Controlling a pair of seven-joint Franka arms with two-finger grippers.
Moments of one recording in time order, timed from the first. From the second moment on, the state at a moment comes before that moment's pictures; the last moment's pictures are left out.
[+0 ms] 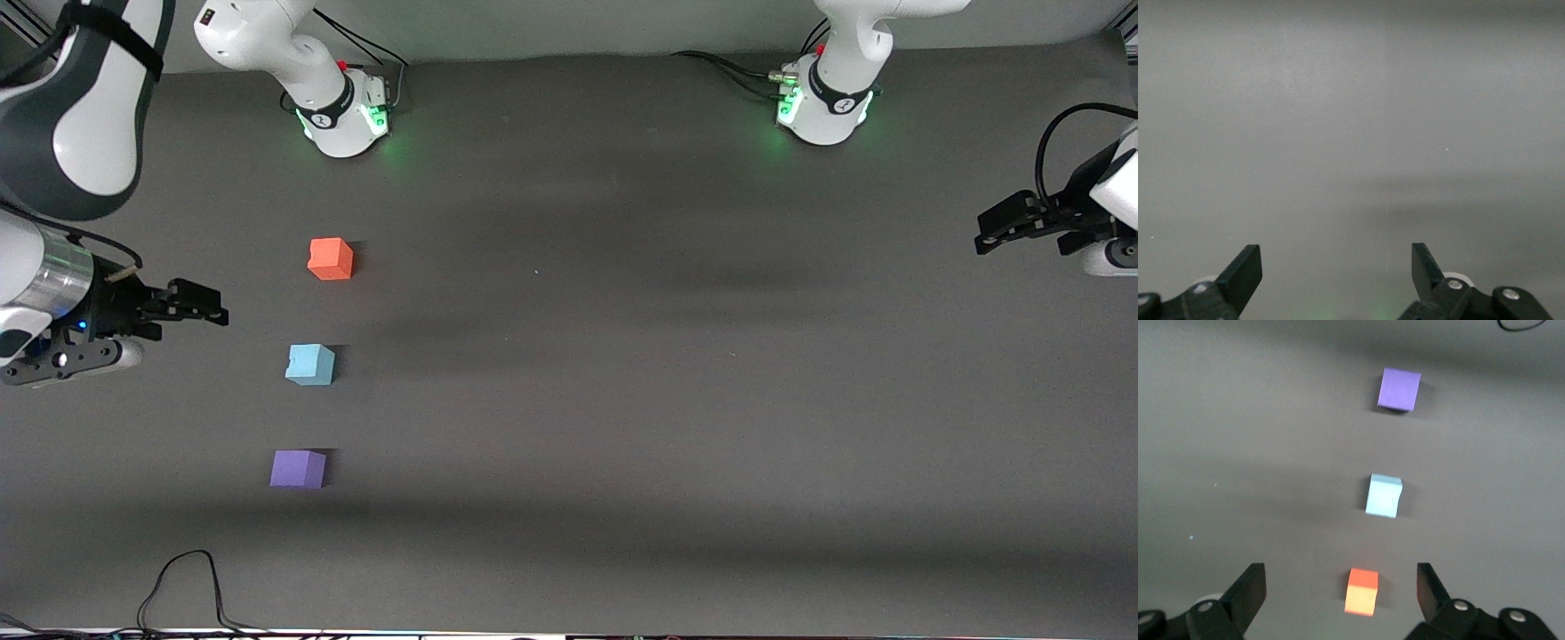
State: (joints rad) left arm -0.06 -0.03 0.05 -1.63 -0.01 1.57 0.01; right arm 1.03 0.45 -1.27 -1.46 0.47 1.50 -0.36
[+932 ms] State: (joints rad) left arm -0.06 -0.03 0.04 -1.63 -0.01 1.57 0.01; right arm 0.35 0.19 -0.20 -1.38 0.07 1.51 0.06
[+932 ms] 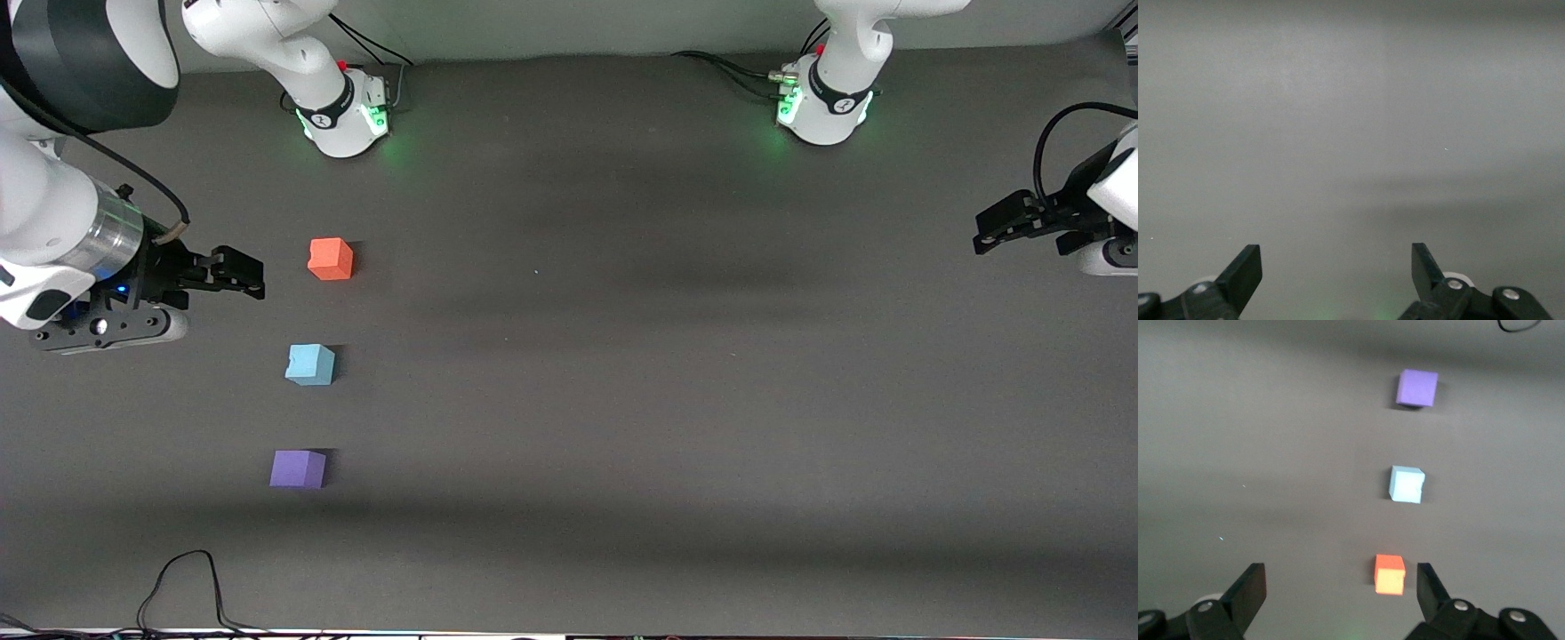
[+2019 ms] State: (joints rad) left arm -0.06 -0.03 0.03 -1.63 -0.01 1.57 0.00; right arm 0.07 -0.02 -0.04 -1.73 0.07 1.67 0.03
